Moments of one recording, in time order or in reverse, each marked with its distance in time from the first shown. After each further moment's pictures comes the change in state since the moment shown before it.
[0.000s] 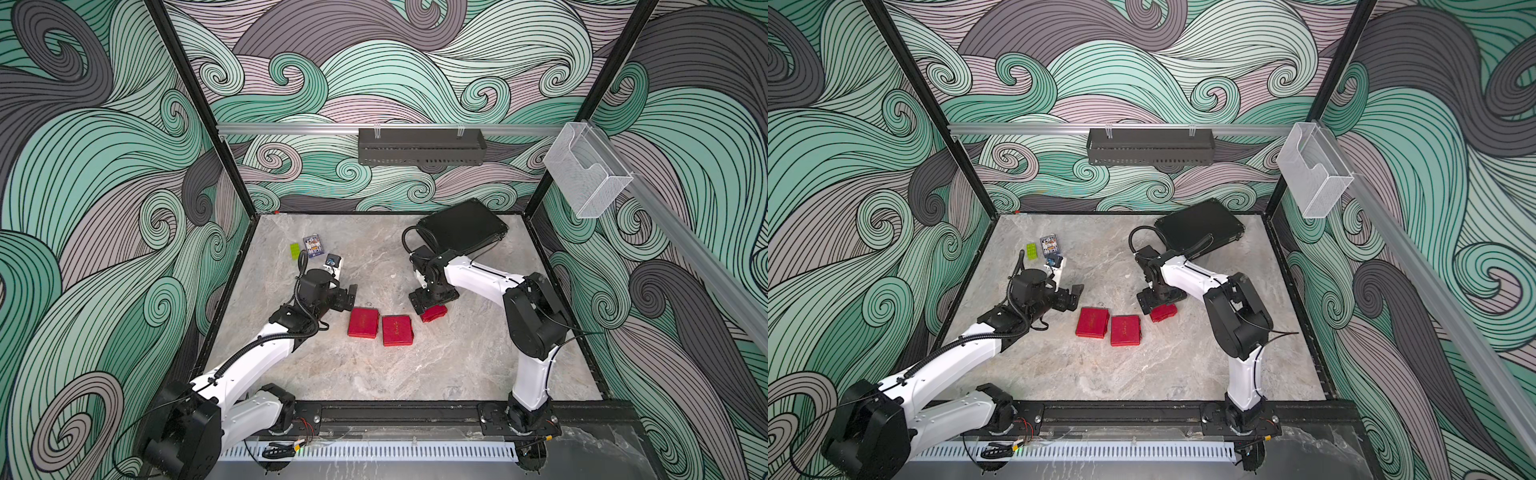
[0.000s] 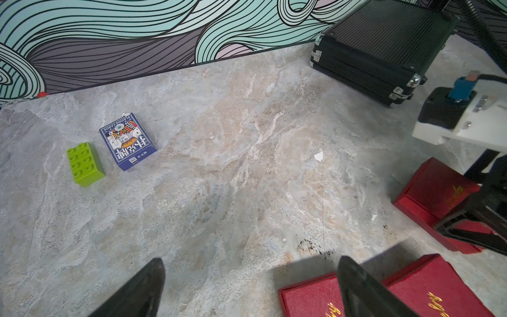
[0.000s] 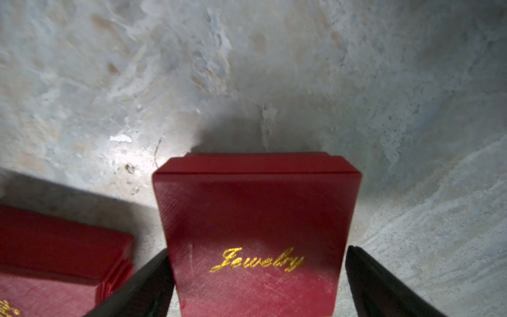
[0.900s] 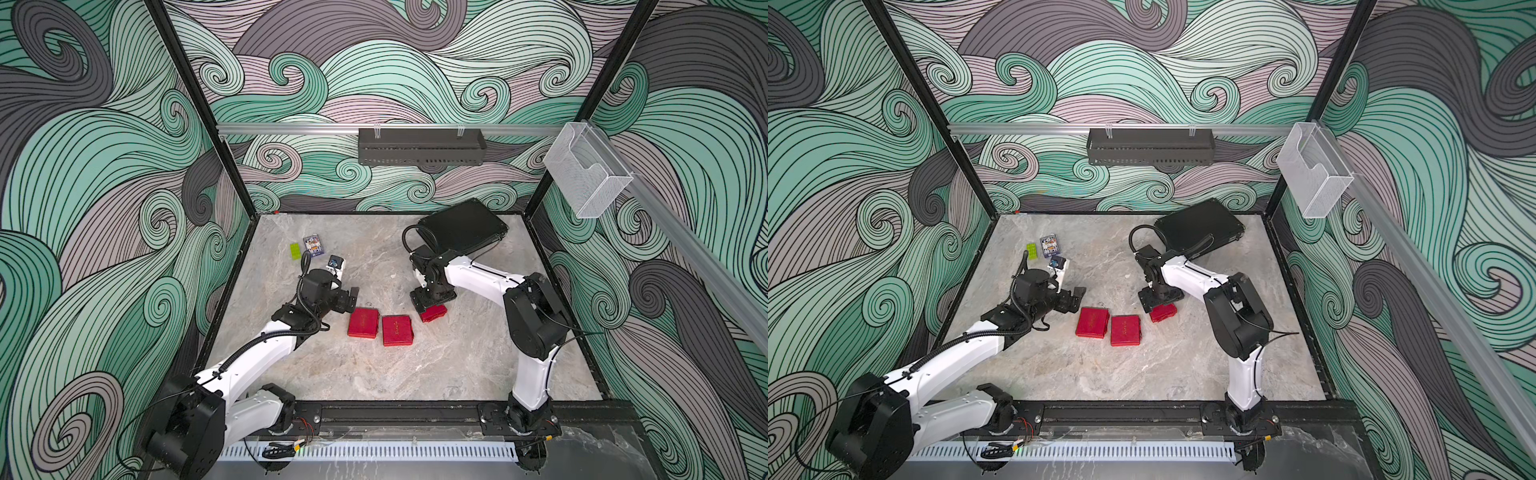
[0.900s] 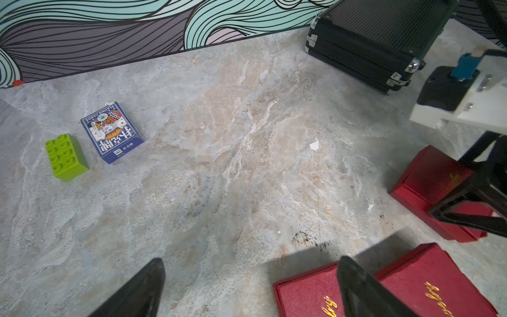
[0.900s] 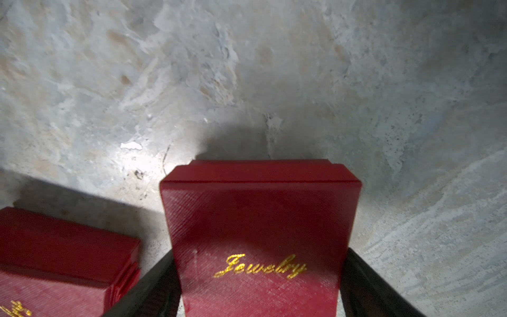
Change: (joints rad) left arm 0.000 0.032 0.000 -0.004 0.040 -0.003; right arm -0.004 0.000 -0.005 0.023 -0.012 -0.013
